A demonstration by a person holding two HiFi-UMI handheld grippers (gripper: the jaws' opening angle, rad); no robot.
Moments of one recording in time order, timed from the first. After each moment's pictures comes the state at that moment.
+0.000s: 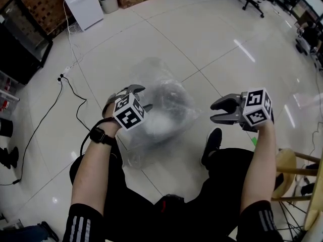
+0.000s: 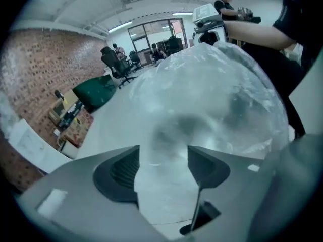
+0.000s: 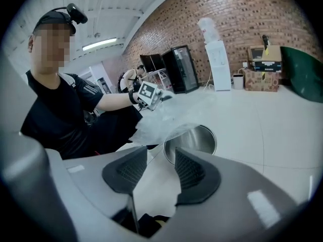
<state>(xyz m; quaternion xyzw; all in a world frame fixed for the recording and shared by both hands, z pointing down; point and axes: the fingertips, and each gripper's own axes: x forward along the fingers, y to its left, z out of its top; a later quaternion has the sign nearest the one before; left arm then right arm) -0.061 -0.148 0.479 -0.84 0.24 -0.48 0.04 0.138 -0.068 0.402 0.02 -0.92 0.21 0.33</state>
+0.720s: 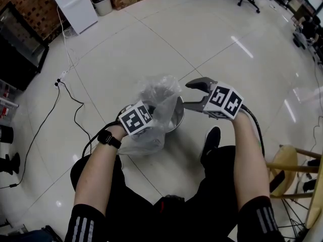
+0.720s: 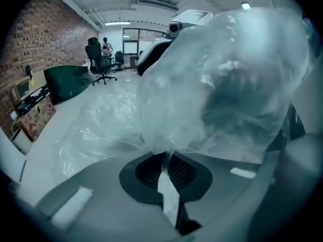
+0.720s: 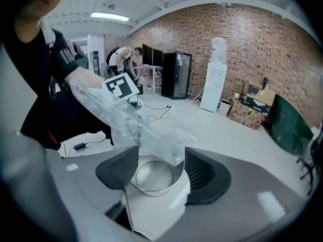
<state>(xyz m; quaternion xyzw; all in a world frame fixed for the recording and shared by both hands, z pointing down) 0.027 -0.094 0.503 -0.91 0.09 -0.40 -0.08 0.074 -0.138 0.424 0.12 -0.93 0.01 0.36</state>
